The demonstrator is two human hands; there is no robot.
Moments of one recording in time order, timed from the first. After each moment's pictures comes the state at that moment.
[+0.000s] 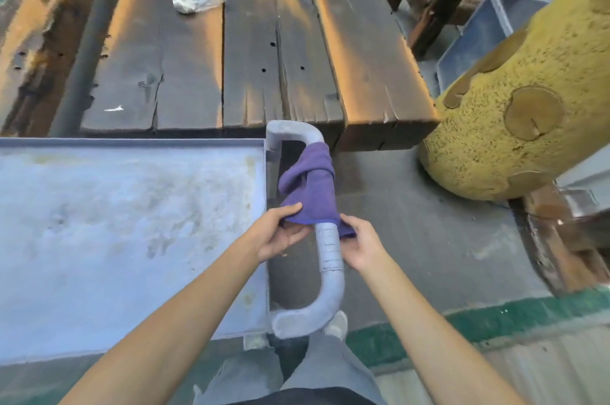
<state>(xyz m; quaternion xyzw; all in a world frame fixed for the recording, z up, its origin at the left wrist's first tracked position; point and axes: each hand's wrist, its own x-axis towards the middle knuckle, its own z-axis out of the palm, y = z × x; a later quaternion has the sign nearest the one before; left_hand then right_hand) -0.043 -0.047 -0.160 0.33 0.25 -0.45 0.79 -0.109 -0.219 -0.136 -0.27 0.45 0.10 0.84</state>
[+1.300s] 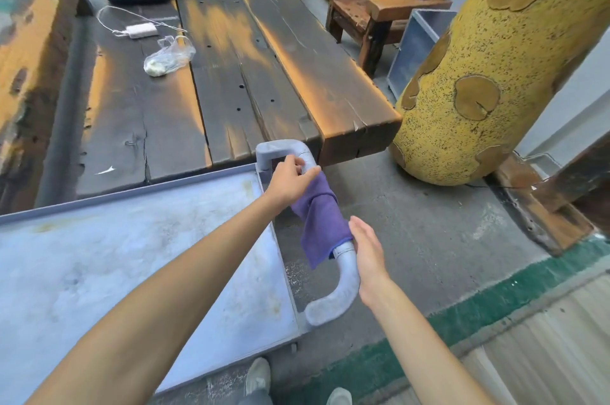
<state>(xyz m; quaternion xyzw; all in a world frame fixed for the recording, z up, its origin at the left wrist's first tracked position) 0.005 -0.077 -0.071 0.84 -0.13 -0.23 0.47 -0.176 -0.161 -0.118 -0.48 0.44 -0.13 0.75</state>
